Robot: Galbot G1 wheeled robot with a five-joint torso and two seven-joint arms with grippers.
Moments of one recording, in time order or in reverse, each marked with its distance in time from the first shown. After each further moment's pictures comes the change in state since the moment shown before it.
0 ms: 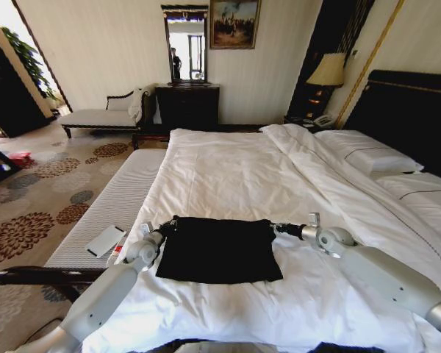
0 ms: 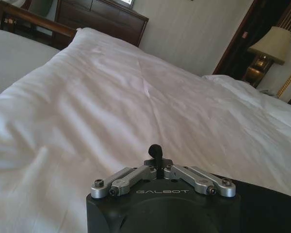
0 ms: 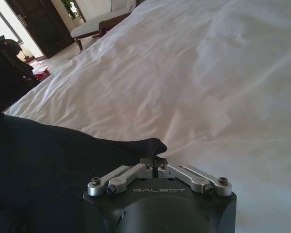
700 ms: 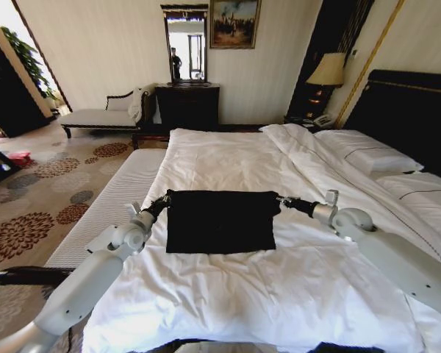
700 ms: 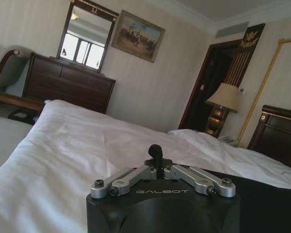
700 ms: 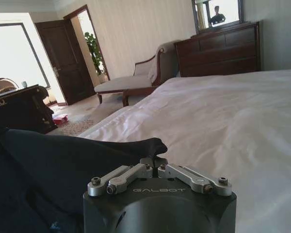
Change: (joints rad) left arm -0.005 0.142 -0.097 -0.284 -0.041 -0.050 -0.011; right arm -0.084 -0.088 0.312 0.242 0.016 0.038 0.008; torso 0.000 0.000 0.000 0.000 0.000
